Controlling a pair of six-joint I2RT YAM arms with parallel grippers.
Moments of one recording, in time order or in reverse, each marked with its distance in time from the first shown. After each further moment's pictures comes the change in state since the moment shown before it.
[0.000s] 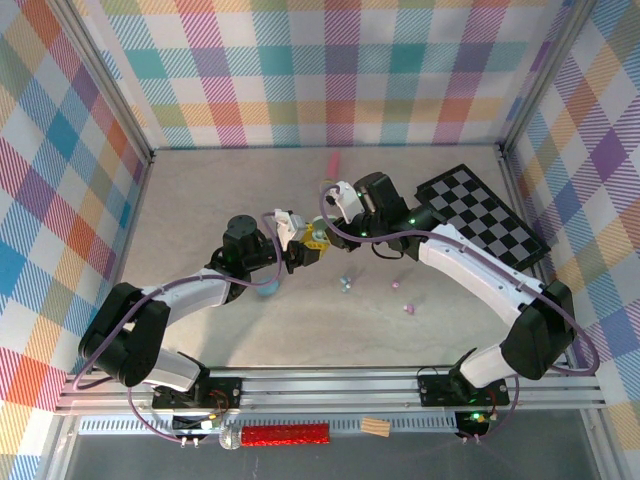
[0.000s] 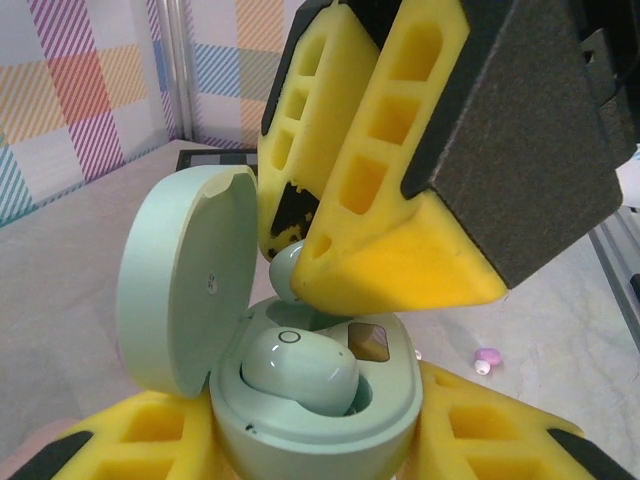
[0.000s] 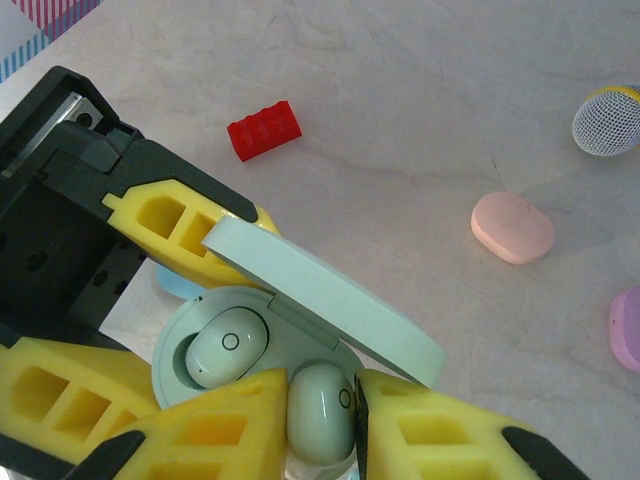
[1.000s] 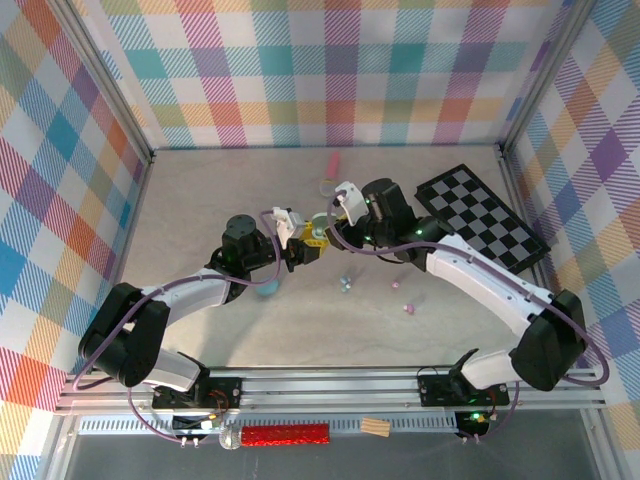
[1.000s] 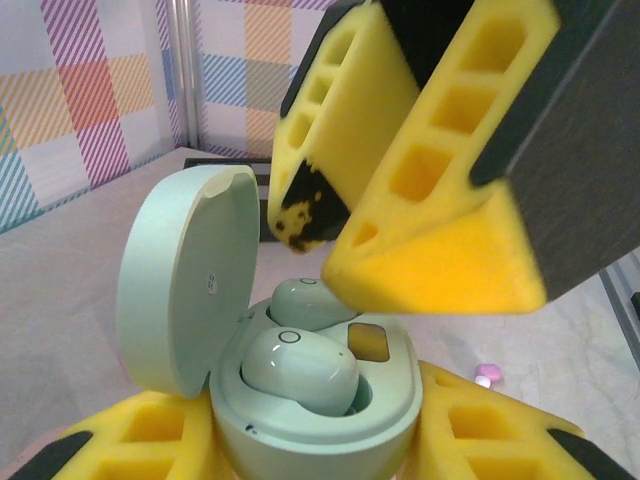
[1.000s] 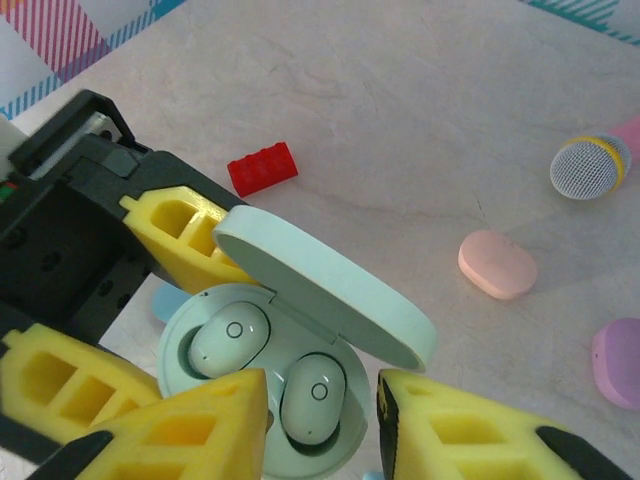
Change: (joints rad) left arm 0.000 0.000 0.002 0.025 -0.010 -0.040; right arm 0.000 -0.083 -0.107 0.144 0.014 -0.001
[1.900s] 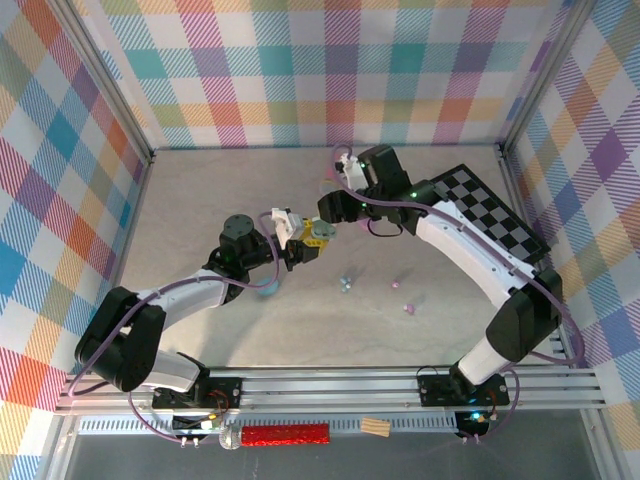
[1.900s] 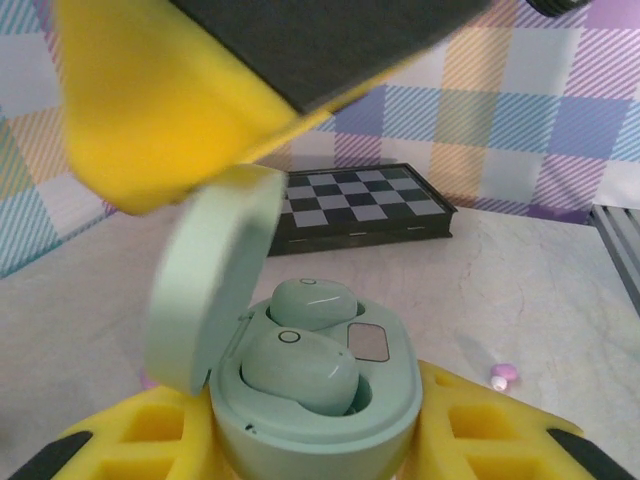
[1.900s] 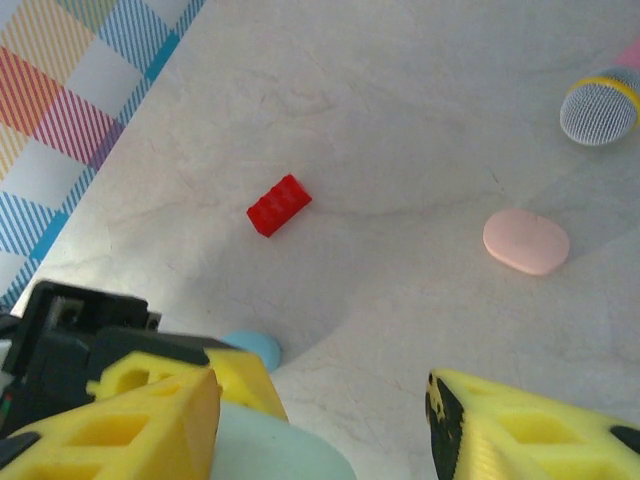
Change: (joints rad) left arm 0.000 -0.031 0.000 -0.002 -0.011 0.069; right arm -0.079 0.185 0.314 -0.227 -0.097 0.272
